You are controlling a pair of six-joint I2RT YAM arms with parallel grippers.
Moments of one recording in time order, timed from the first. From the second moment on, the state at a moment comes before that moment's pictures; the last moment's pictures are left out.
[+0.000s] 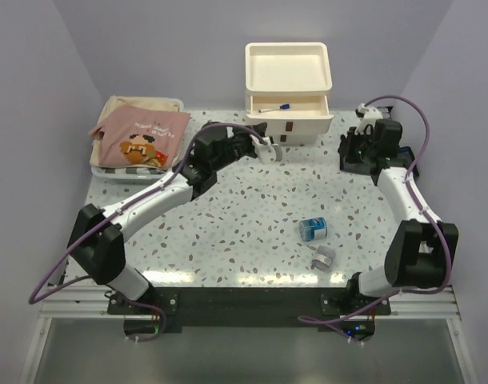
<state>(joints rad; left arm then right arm) -0.70 1.55 1.24 0.30 0.21 0.97 -0.09 1.45 1.08 -0.19 -0.30 0.00</state>
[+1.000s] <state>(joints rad) -0.55 2.04 1.56 0.29 0.14 0.69 0.01 1.88 1.55 -0.06 -0.49 0.14</state>
